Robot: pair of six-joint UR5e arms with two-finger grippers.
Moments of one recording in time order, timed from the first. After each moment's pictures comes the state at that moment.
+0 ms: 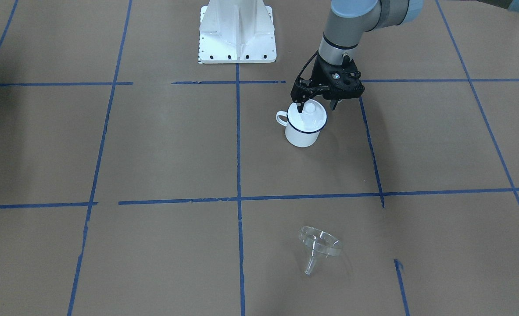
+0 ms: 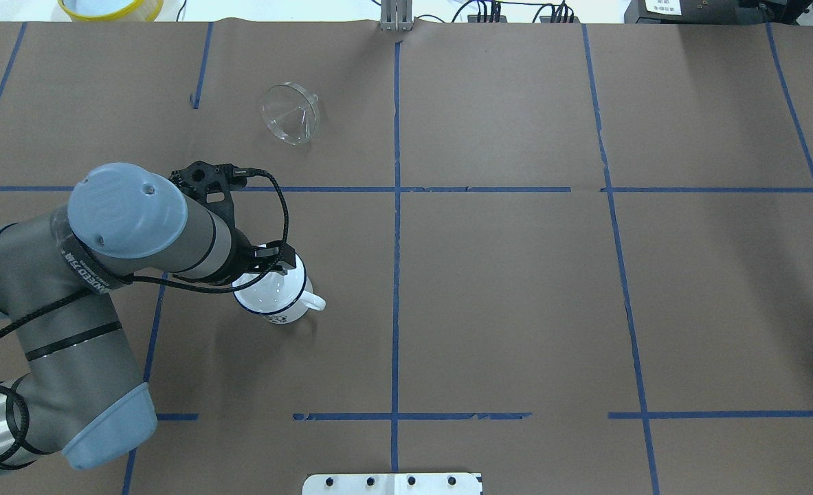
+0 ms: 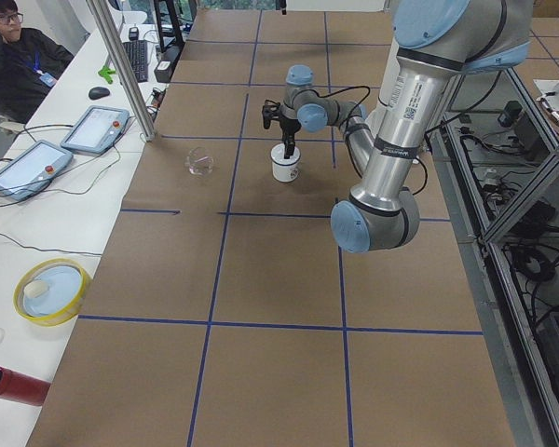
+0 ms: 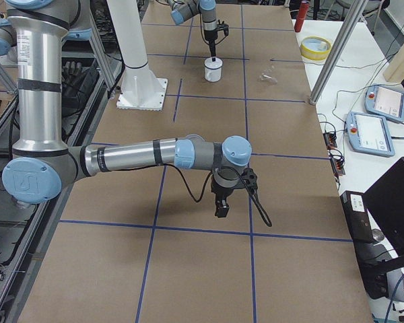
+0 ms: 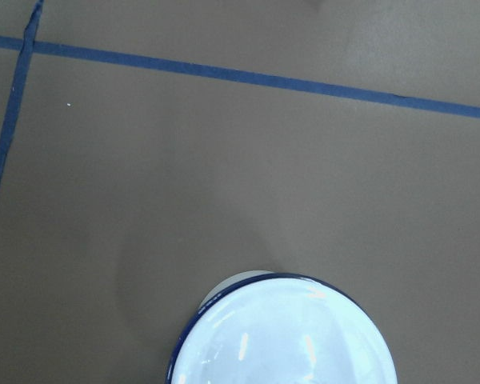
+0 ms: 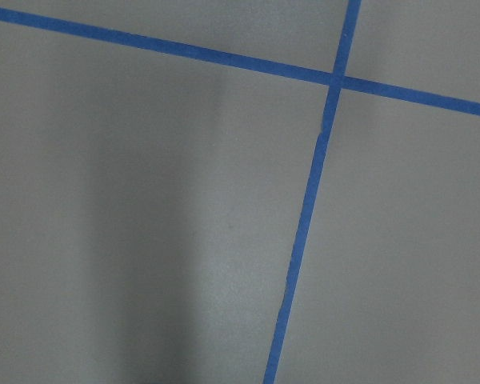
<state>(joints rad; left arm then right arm) -0.54 -1.98 -2.00 -1.57 -1.83 -1.33 1.45 -1.63 1.79 -1.79 2.31 -0.13</state>
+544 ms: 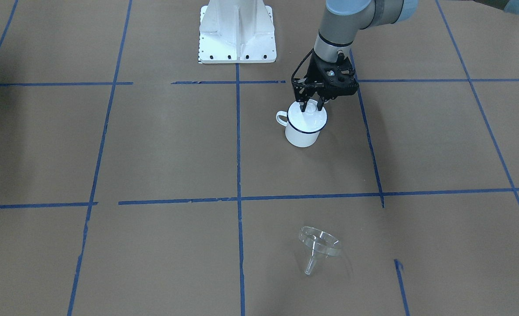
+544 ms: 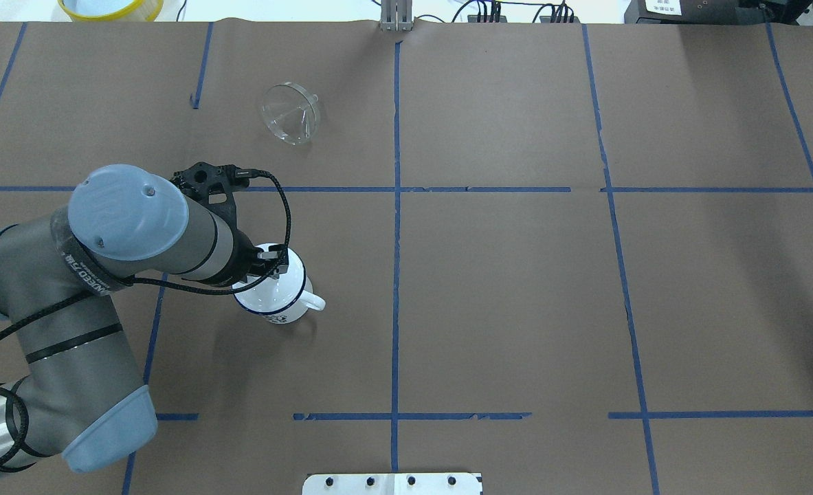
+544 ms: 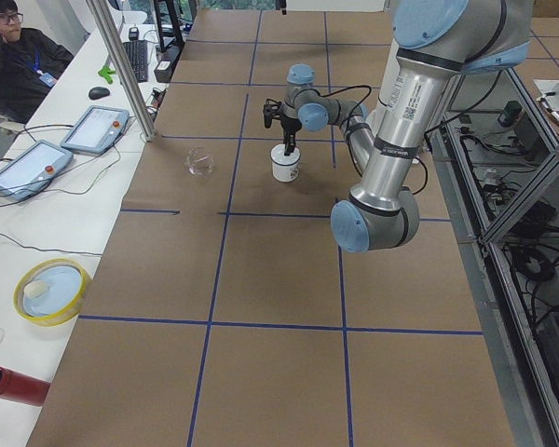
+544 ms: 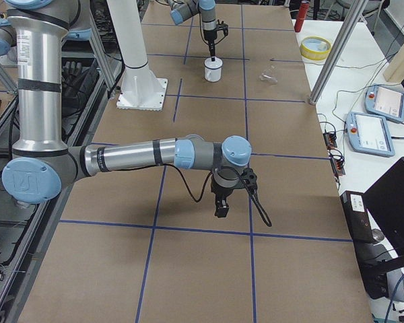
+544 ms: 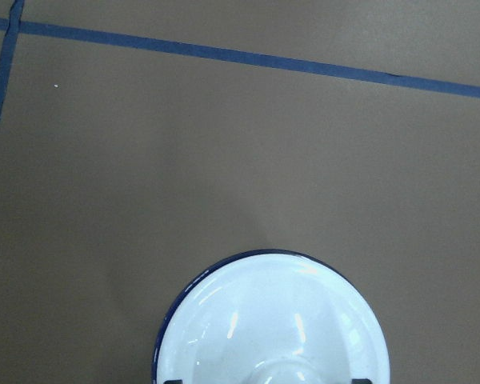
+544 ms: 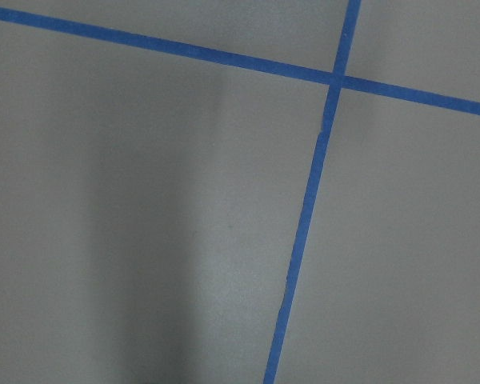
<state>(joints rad) -0.54 -1.99 -2.01 -1.57 -1.83 -1.33 1.45 -1.63 1.79 -1.79 2.31 -0.13</state>
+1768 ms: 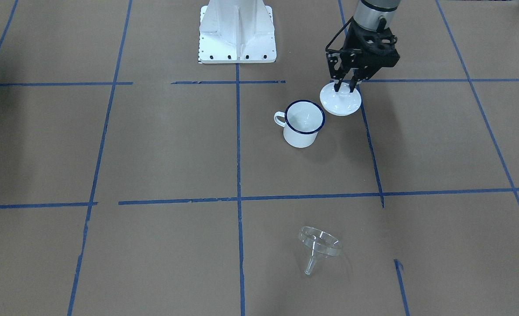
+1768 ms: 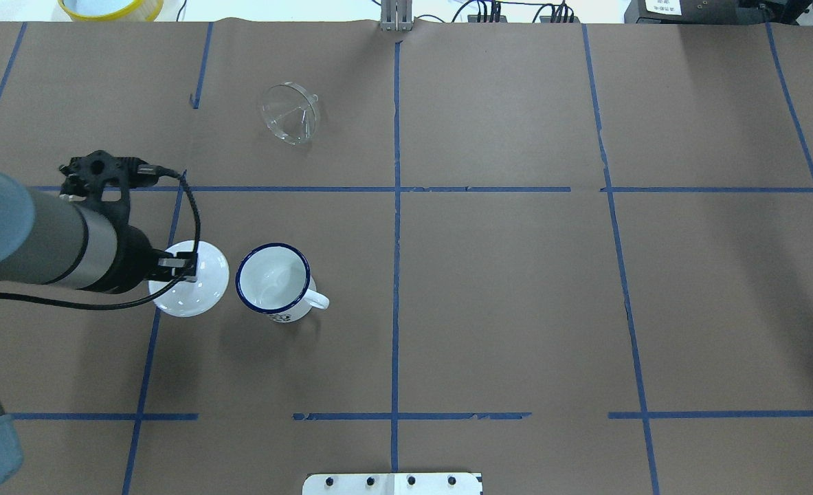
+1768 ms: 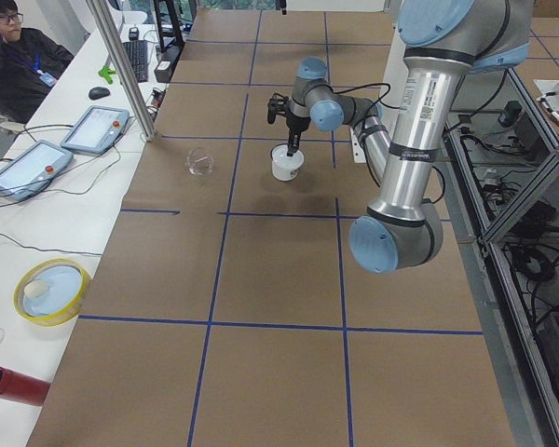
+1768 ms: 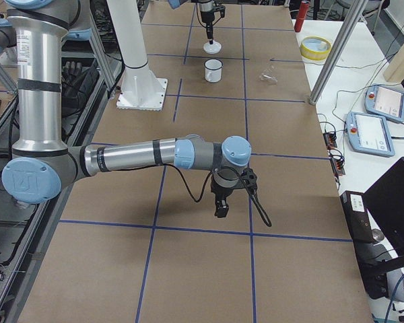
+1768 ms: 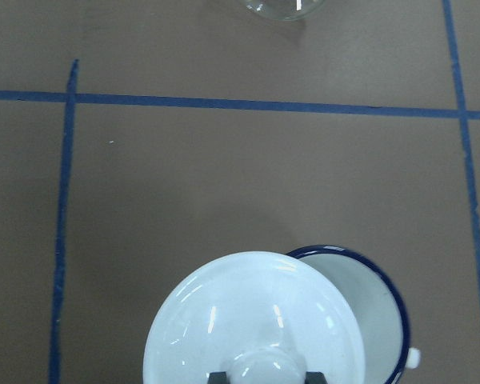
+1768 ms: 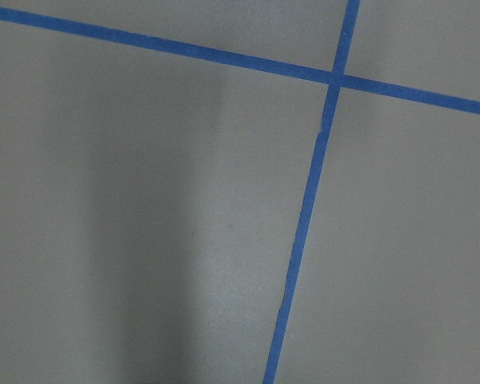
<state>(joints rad) -0.60 -1.71 -2.26 -1.59 -1.83 -1.13 1.45 -1.63 1.79 -1.79 2.31 -0.13</state>
